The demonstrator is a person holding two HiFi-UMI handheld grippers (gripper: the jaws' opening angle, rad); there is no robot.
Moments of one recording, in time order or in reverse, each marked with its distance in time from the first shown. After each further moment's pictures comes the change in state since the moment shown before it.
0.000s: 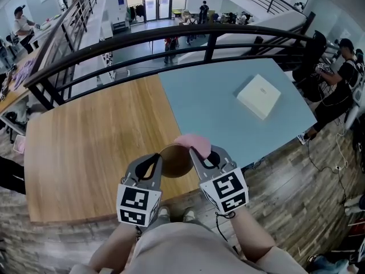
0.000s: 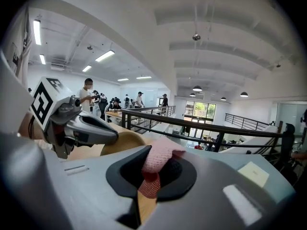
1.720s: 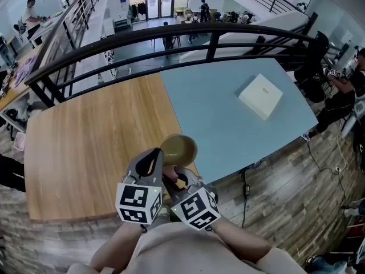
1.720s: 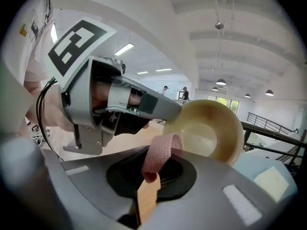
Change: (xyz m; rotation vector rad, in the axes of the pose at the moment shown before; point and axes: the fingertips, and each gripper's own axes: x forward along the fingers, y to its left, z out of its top) left arm 0.002 0.015 0.016 -0.130 -0.083 0.054; right arm 0.031 0.116 -0.033 -0.117 0.081 0.232
